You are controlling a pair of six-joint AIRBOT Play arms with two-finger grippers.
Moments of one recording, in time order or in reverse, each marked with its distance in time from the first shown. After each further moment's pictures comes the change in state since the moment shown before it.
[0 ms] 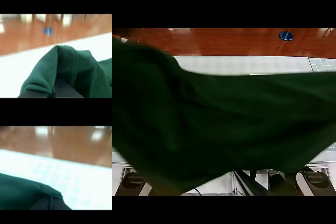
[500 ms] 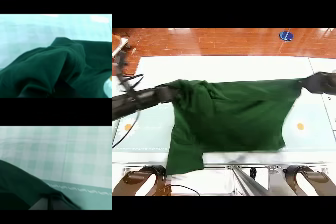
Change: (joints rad) left arm -0.116 -0.320 -0.546 -0.152 0.449 0.044; right arm 0.000 -0.366 -0.455 0.104 -0.343 -0.030
